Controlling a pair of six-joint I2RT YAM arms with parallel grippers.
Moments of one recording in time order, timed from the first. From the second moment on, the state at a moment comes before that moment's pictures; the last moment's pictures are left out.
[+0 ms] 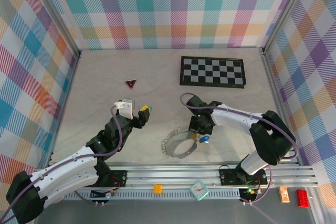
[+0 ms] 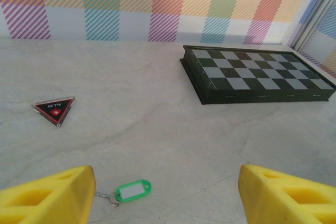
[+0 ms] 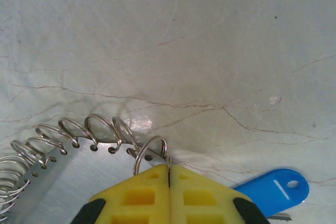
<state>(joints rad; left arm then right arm) -0.79 0.74 0.36 0.14 -0.46 -0.29 0.73 1.55 0.88 -0.72 -0.03 0.95</state>
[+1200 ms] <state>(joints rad) -0.79 0.73 0.36 0.13 -0.49 -0.24 0.74 1.64 1.02 -0.51 -0.10 0.89</state>
